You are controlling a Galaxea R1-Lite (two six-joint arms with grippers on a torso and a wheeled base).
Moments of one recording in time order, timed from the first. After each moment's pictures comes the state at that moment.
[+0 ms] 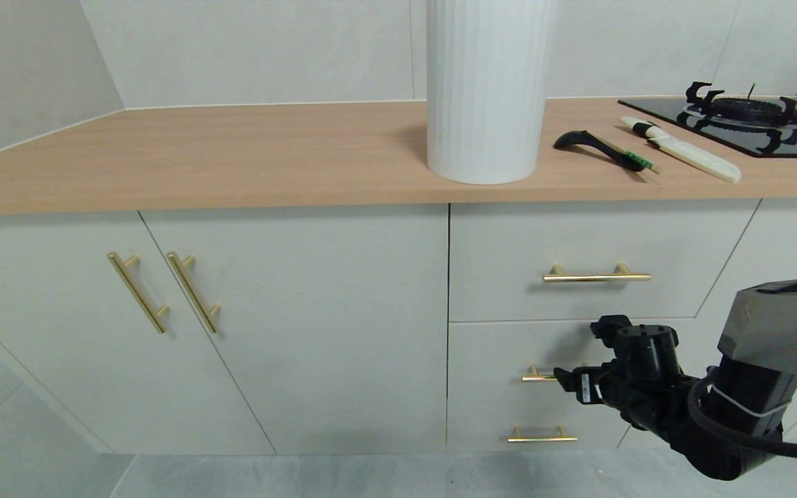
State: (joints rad) left arm 0.00 0.00 0.00 -0.01 0.00 -0.01; right arm 0.31 2.26 -0.60 -1.12 -0.21 0.14
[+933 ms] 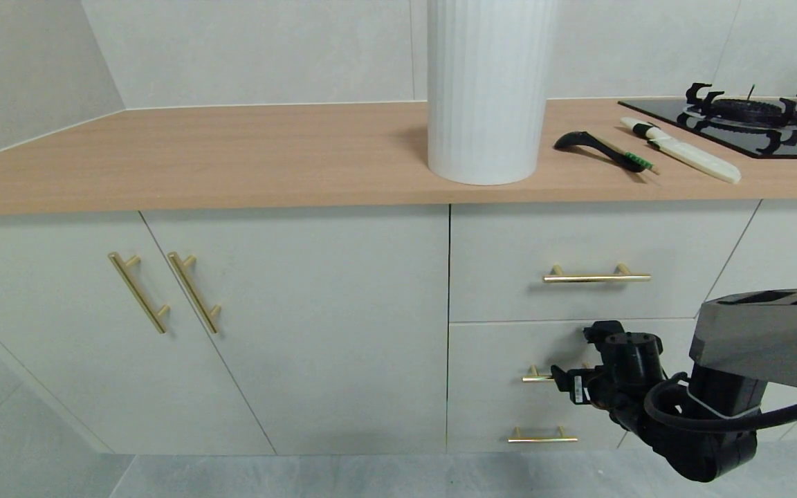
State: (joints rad) left arm 0.00 0.00 0.00 -0.01 0.00 -0.01; right arm 0.31 2.37 -0.63 -1.17 -0.28 0.13
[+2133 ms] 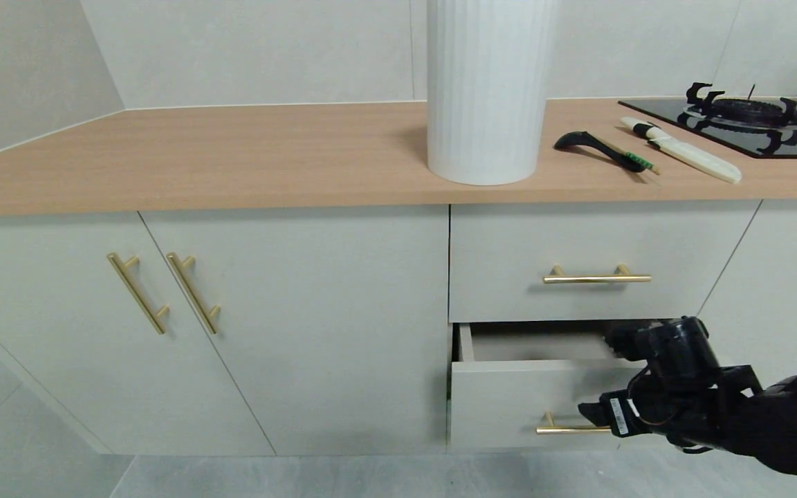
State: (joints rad) left arm 0.00 0.00 0.00 -0.01 0.00 -0.01; right arm 0.35 1.91 -0.56 -0.53 -0.19 0.10
